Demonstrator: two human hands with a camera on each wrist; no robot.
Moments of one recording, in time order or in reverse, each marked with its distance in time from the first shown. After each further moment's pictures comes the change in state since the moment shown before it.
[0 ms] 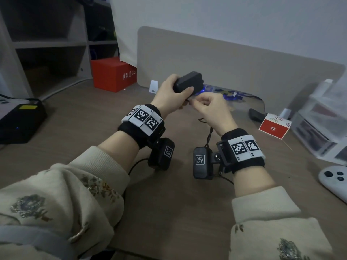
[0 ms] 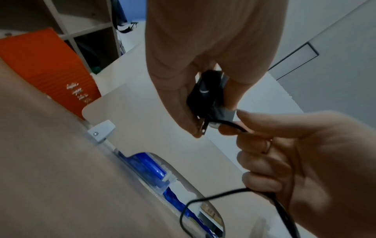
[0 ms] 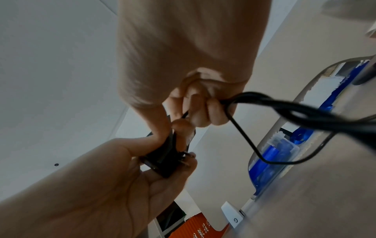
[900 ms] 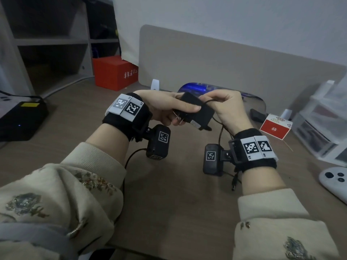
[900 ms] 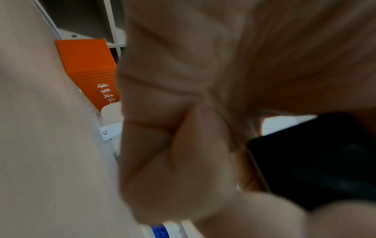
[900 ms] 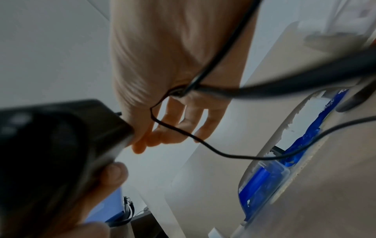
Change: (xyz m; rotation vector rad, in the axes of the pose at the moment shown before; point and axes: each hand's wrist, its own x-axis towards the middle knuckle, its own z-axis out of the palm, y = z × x) left_hand -0.013 0.025 -0.042 0.100 -0.843 -0.337; right_hand -0.001 0.005 -0.021 0.205 0.025 -0.081
